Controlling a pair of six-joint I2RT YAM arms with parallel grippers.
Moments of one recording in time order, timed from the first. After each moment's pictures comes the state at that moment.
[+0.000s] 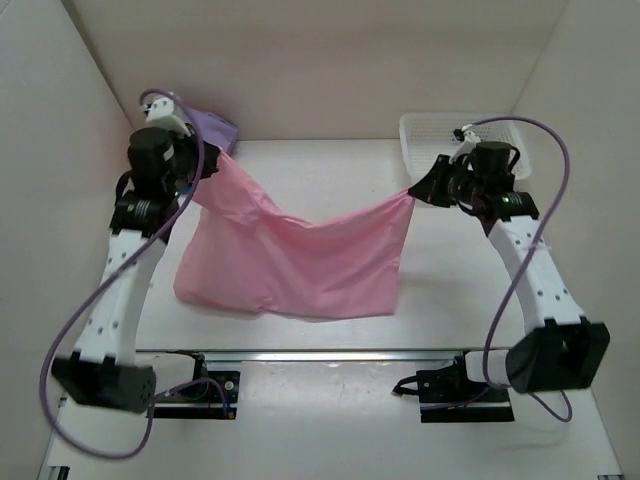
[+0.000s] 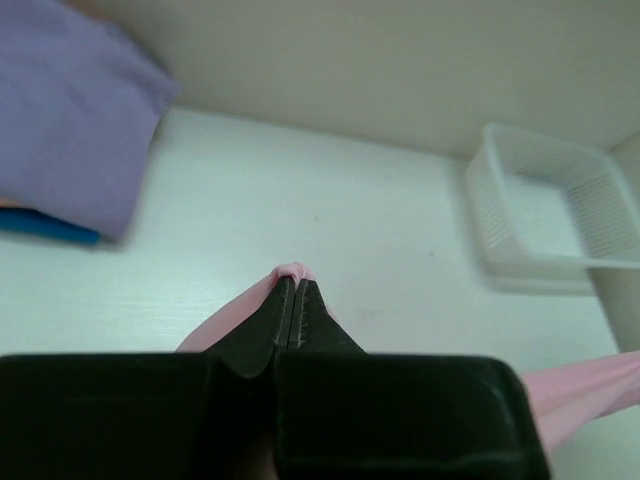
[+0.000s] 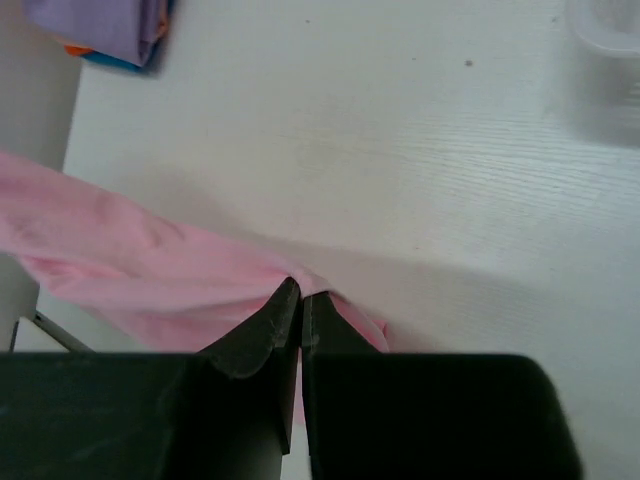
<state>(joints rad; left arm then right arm) -0.15 1.16 1.39 -0.38 0.03 -0.36 0.07 1.26 1.24 -0.49 -0.48 0.34</state>
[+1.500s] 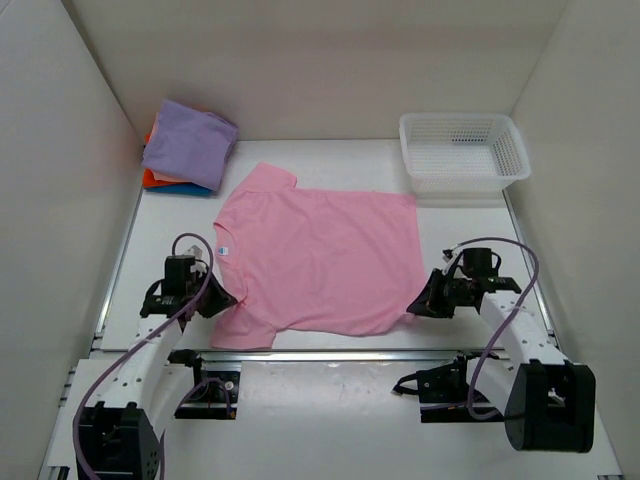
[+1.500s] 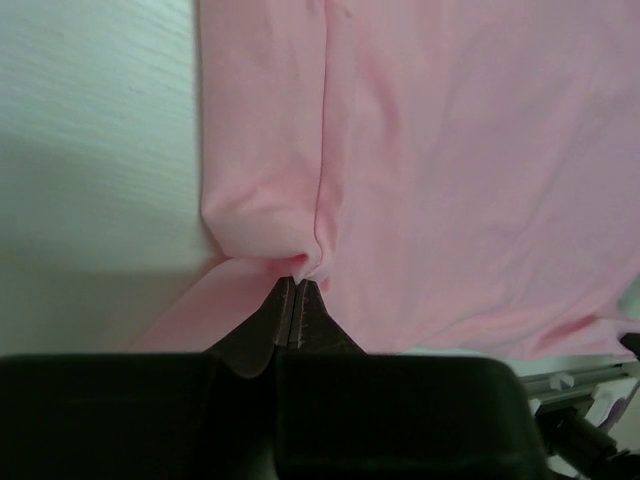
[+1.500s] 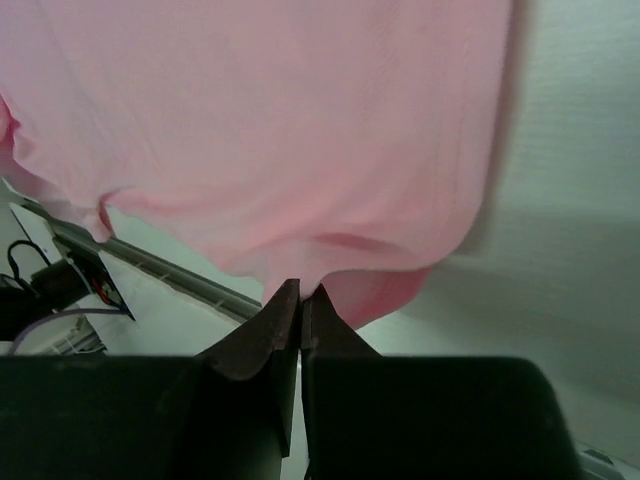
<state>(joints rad) -0.04 0.80 0.40 -0.54 0.26 -0.61 -0.02 0.98 0.46 -0.64 -0.60 0.38</state>
